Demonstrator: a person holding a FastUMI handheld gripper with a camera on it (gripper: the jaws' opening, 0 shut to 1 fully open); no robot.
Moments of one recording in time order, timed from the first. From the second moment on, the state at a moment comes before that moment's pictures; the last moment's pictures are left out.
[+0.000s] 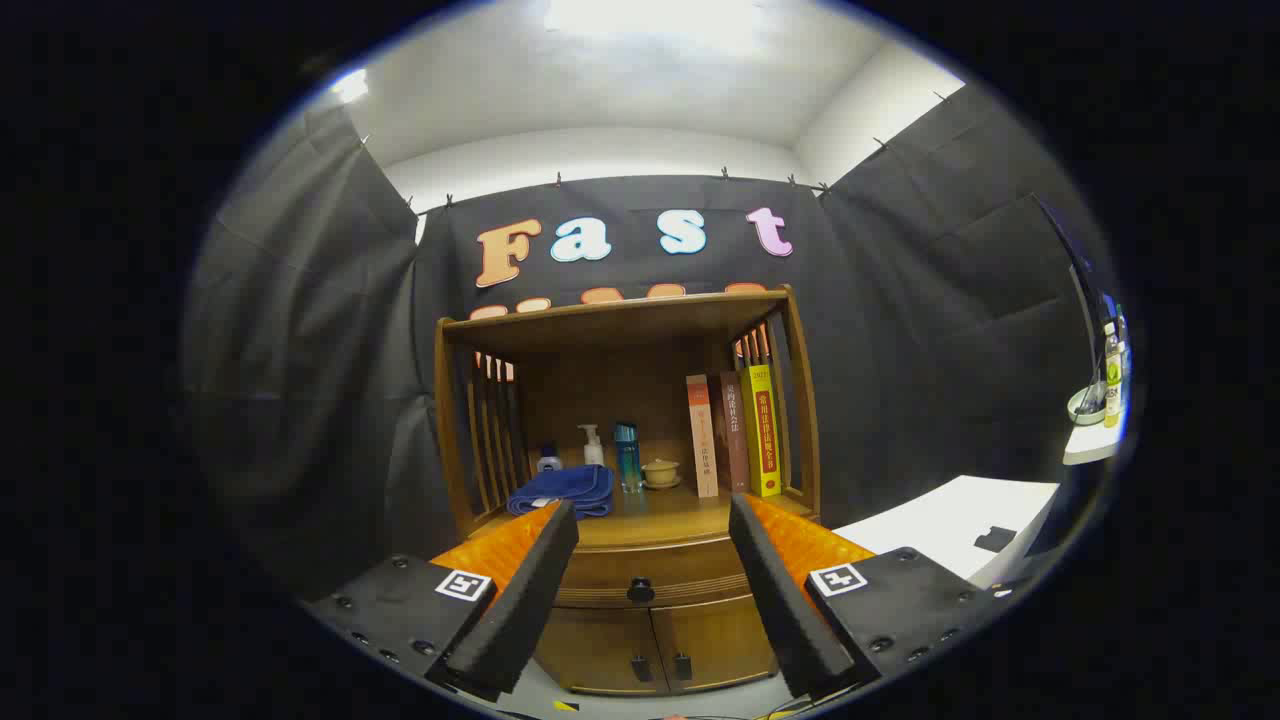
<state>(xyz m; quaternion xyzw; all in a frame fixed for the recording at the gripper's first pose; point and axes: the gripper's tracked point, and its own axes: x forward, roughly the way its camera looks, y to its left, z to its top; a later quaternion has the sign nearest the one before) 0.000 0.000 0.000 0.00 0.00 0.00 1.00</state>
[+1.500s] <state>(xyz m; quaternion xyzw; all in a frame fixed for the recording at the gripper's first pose) -0.008 0.001 0.003 0.00 0.00 0.00 1.00</state>
